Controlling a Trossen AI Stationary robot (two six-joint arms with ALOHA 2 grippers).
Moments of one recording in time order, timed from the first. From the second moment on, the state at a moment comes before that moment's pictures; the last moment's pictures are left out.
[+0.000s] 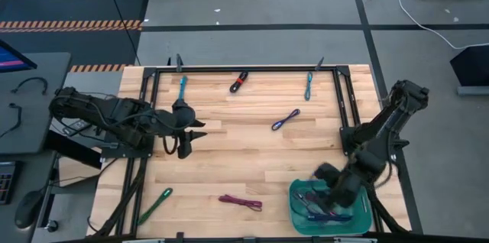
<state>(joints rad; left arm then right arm) -0.29 1.06 1.17 -0.77 -0.36 -0.40 0.82 1.34 1.12 -0.84 -0.01 1.86</state>
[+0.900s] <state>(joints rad) -0.29 1.06 1.17 -0.80 -0.40 -0.41 -0.19 1.66 1.21 -0.81 -0.18 -0.09</state>
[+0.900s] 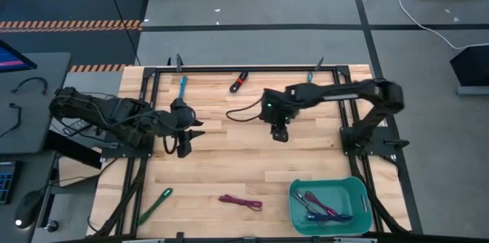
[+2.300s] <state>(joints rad) -0.27 1.06 1.17 -0.89 -0.40 -0.43 0.40 1.35 1.21 -0.48 0.20 0.99</state>
